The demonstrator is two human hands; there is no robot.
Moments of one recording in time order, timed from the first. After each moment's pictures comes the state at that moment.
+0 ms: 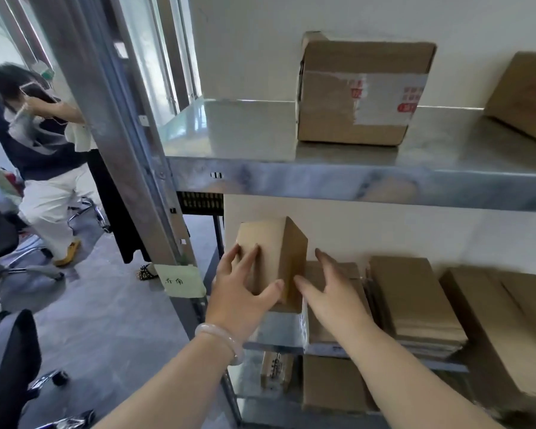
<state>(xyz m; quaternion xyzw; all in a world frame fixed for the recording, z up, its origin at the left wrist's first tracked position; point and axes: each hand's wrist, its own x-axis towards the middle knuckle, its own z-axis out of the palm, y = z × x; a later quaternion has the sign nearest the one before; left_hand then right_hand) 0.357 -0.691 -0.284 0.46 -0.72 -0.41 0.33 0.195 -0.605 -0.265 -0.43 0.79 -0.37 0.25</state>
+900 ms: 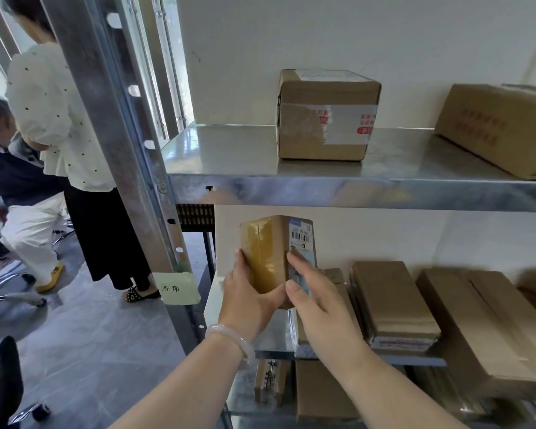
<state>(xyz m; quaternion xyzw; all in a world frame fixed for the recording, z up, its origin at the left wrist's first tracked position) 0.340 -0.662 -0.239 0.42 -0.69 -0.50 0.33 0.240 -0.558 -0.220 -0.46 0.64 -0.55 0.28</state>
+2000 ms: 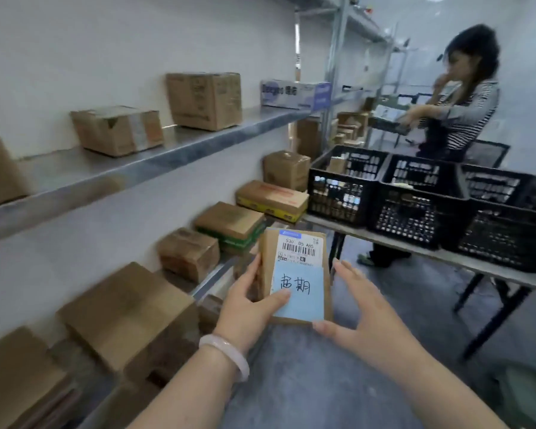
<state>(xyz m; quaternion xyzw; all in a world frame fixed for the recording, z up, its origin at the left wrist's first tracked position) 0.053 -0.251 -0.207 -0.02 -0.69 -0.72 -0.02 0.087 -0.038 -0.195 -0.09 0.92 -0.37 -0.08</state>
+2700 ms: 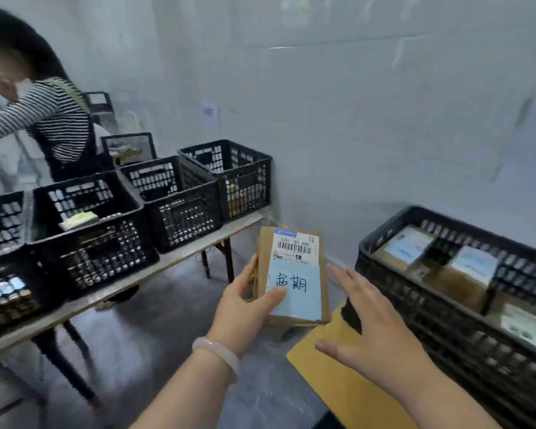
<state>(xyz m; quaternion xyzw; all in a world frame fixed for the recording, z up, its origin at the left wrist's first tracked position) 0.024 0.157 -0.189 -0.40 -0.57 -0.58 -0.43 0.250 0.185 -0.184 0.48 0.83 -0.16 -0.21</state>
